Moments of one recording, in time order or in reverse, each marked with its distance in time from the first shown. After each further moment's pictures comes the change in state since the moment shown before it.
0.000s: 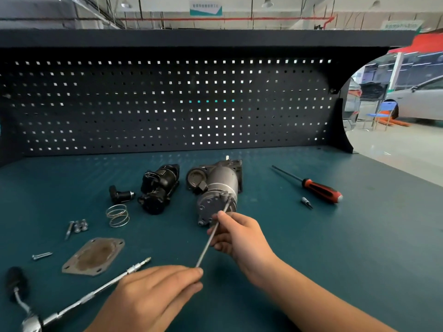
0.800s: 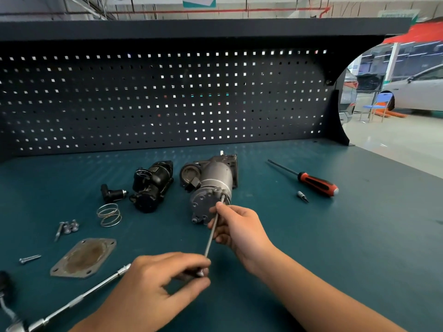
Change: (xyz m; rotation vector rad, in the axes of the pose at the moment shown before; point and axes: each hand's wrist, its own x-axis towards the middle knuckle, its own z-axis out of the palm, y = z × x) left_hand 0.015 0.003 0.014 -0.411 -0.121 -0.279; right_hand 0.013 -0.002 -0.010 -0.004 0.036 0.008
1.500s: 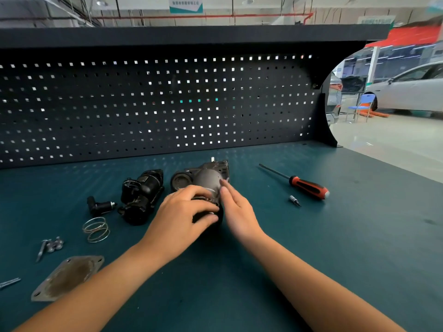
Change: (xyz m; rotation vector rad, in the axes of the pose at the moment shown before) left_hand 0.091 -0.034 0.020 0.283 -0.069 -0.052; right_hand 0.050 -0.002 -0.021 -0.393 0.124 -0.296
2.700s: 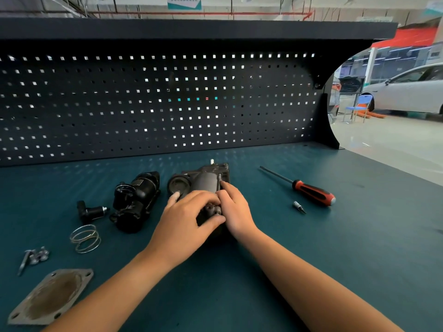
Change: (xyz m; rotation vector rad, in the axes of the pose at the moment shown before) left_hand 0.016 -0.012 0.023 -0.099 0.112 -0.021; right_hand 0.038 0.008 0.008 -0.065 0.040 0.008
